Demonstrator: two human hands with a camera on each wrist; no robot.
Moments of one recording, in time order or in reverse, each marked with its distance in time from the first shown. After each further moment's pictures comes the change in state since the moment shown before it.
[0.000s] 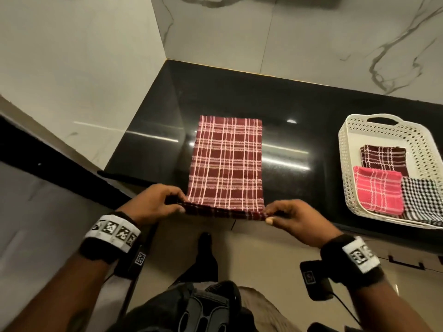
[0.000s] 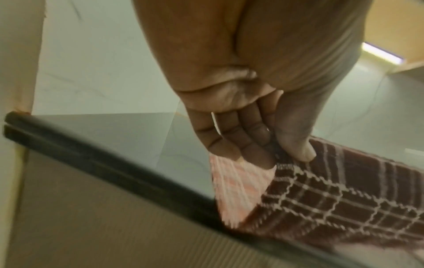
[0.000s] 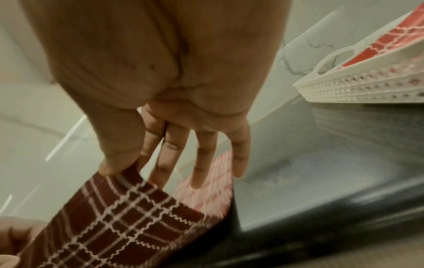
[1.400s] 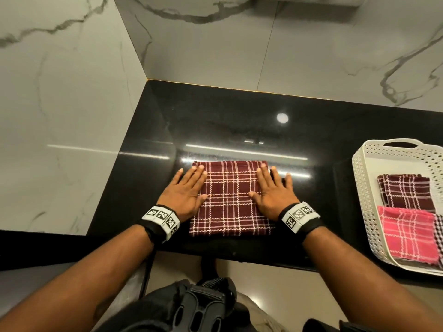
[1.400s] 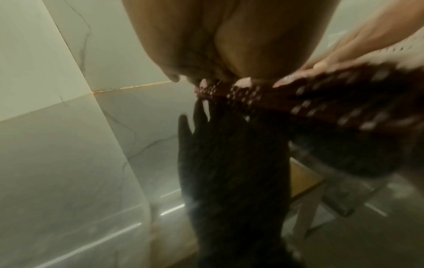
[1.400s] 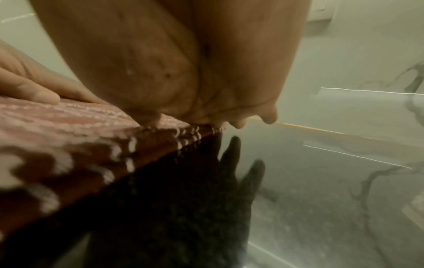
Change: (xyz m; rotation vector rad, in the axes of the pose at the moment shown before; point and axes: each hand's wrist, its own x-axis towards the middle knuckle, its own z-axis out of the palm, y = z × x) left_hand 0.212 -0.043 -0.030 0.929 0.013 0.084; right_hand 0.227 0.044 -0.028 -0.799 -0.047 0.388
